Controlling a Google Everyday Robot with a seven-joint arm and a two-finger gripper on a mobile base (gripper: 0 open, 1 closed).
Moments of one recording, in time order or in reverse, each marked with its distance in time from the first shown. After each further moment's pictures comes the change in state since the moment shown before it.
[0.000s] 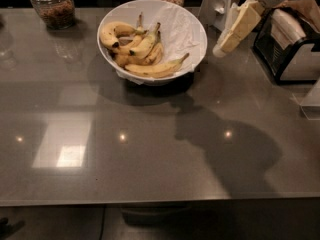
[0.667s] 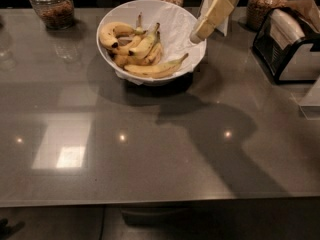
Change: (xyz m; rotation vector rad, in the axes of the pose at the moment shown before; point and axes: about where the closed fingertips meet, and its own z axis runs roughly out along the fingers) arm -0.021 -0.037 0.039 -0.020 -0.064 0.058
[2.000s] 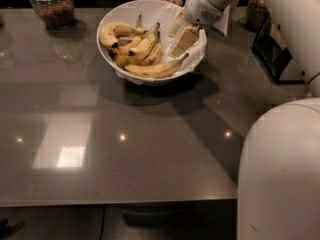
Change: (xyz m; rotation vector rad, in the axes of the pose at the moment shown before) arm 0.079 -0.014 0.116 -0.178 0.213 0.082
